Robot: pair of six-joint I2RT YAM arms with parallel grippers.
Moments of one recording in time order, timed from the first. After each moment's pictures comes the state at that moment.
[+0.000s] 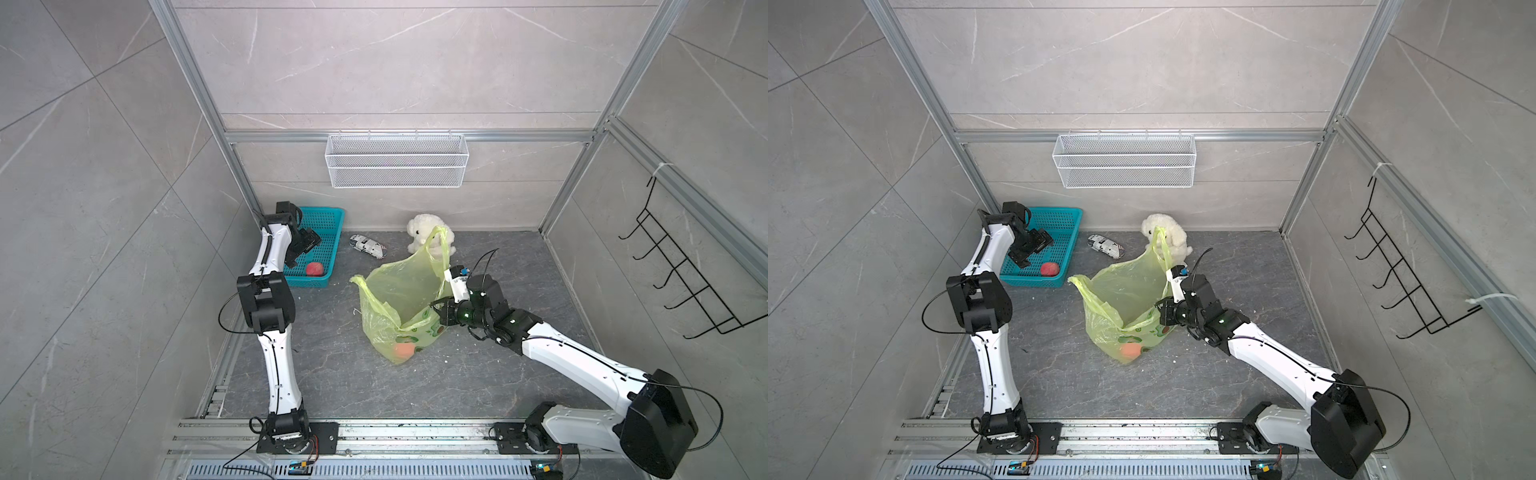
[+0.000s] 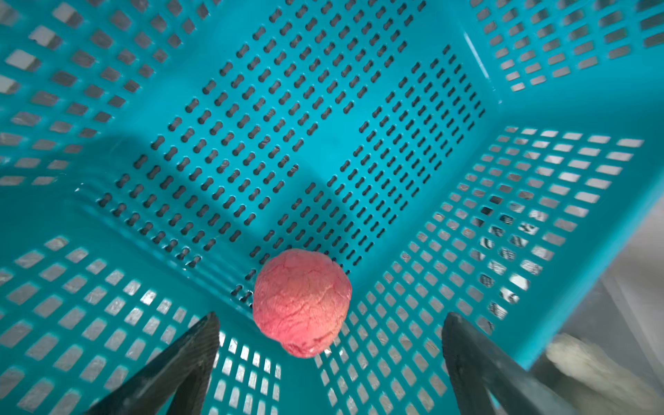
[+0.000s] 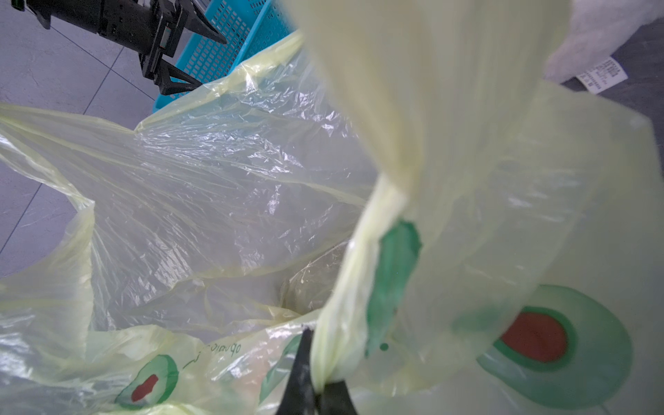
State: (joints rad) left arm 0.08 2.34 2.25 -1.09 0.11 -0.64; right arm 0.62 1.25 0.85 -0.19 -0.19 0.47
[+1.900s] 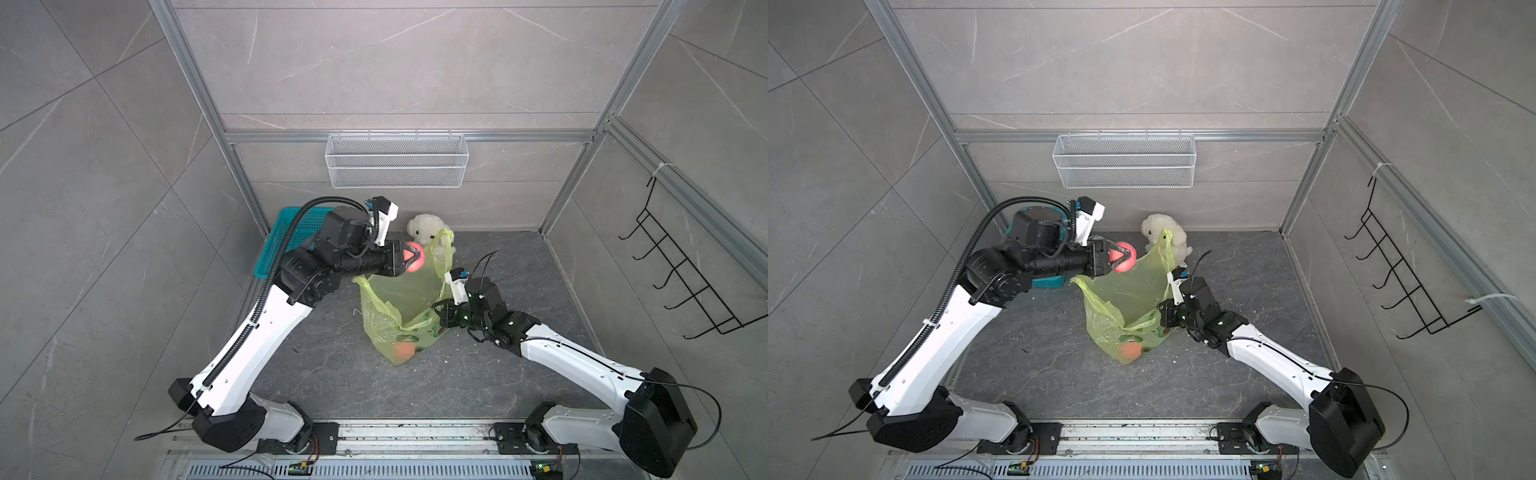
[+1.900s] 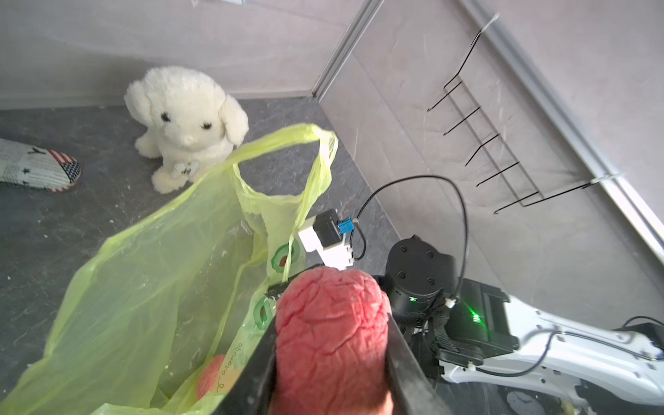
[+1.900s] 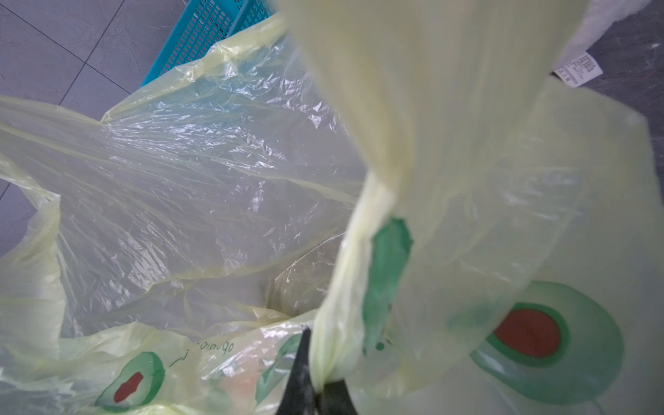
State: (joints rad) left arm -0.75 1.44 1.82 -0.90 0.23 -0.50; right arm 0.62 1.25 0.82 -0.17 -0.15 0.47
